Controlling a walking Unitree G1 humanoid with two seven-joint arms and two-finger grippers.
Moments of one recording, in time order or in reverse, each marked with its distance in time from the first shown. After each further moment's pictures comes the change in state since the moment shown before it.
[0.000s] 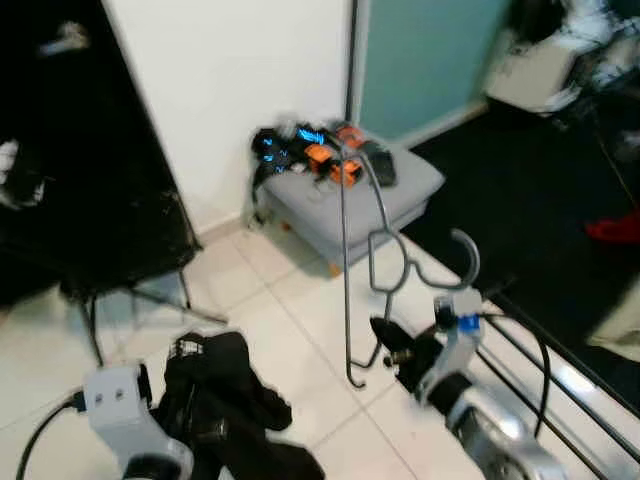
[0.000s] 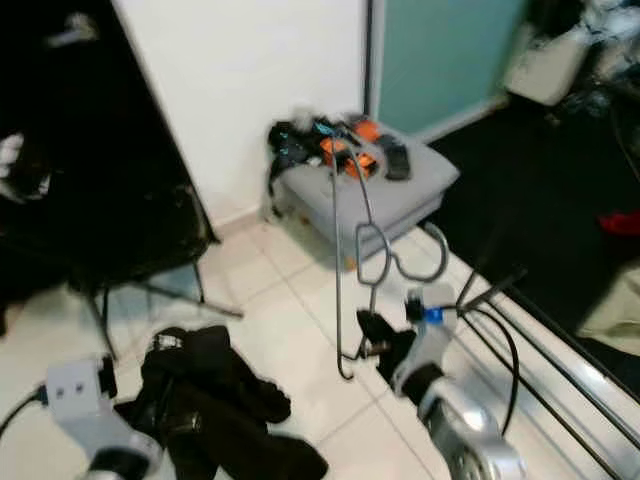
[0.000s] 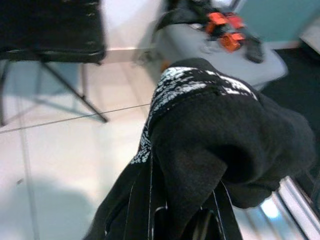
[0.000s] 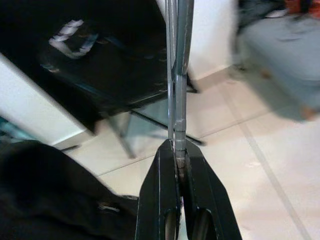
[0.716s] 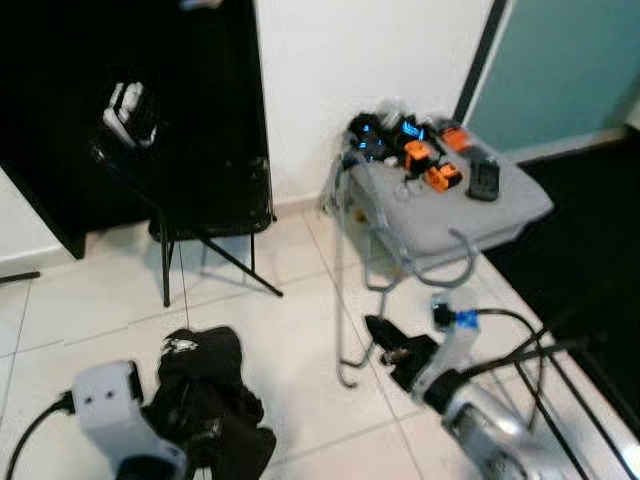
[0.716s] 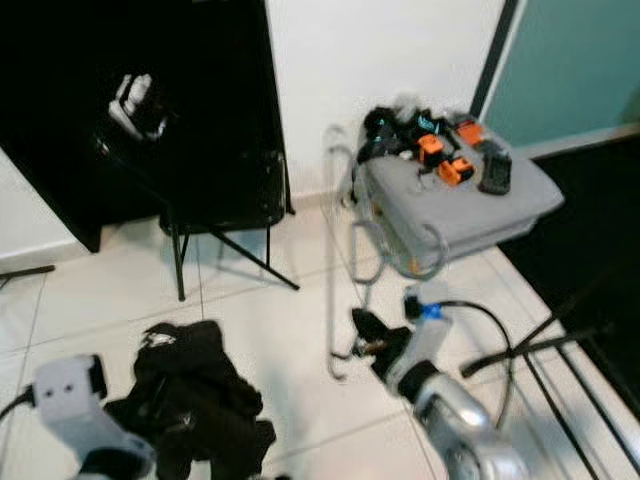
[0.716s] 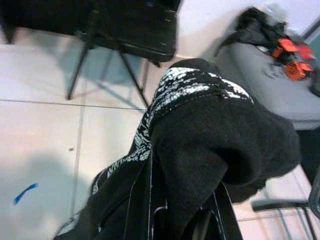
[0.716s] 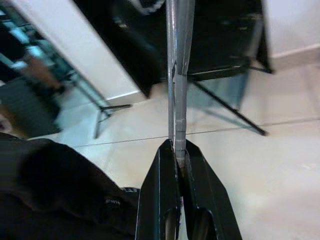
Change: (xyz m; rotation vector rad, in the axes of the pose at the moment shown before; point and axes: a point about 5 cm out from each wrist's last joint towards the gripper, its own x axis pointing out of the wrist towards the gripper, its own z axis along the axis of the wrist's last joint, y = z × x) left arm -0.003 -0.002 0.003 -0.009 -0.001 -0.001; right arm -0.002 0.000 0.002 0.012 0.011 0.026
